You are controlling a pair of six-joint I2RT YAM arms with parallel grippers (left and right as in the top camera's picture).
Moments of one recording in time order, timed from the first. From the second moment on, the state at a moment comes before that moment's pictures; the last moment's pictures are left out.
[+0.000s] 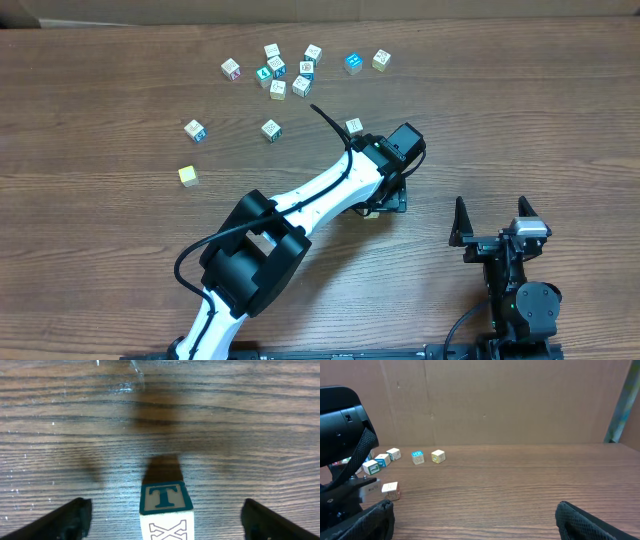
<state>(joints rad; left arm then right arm) -0.81 2.17 1.66 -0.94 -0.02 -0.80 0.06 0.01 0.02 -0.03 0.05 0.02</state>
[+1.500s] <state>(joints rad) -0.74 2.17 1.86 -1.15 -0.02 -0.68 0.06 0.01 0.02 -0.03 0.05 0.02</state>
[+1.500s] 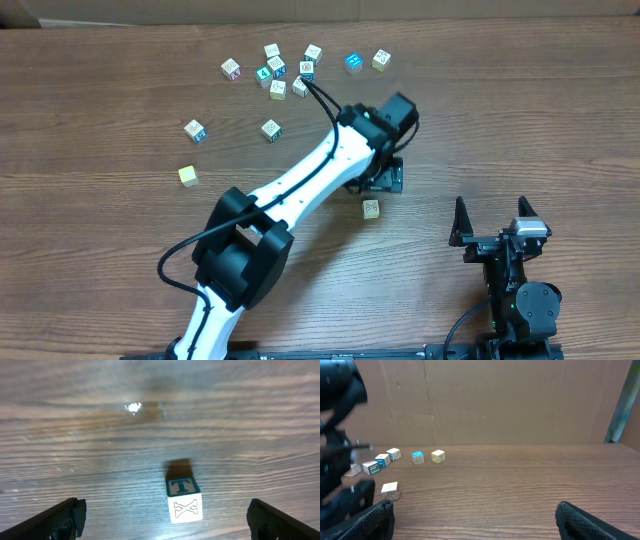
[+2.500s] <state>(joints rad) -0.41 2.17 2.05 -1.19 -0.10 -0.62 0.06 0.01 0.02 -0.03 0.05 0.02</state>
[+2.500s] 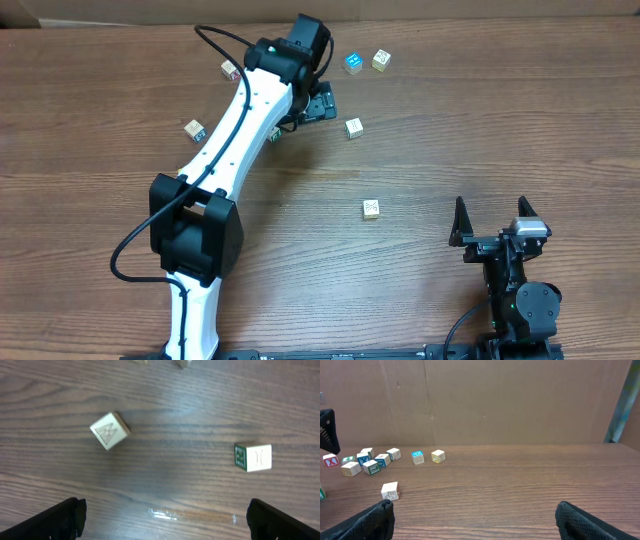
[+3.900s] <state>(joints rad) -0.36 2.17 1.89 -1.05 -0.17 -0.36 0.06 0.01 0.02 -0.03 0.05 0.02</state>
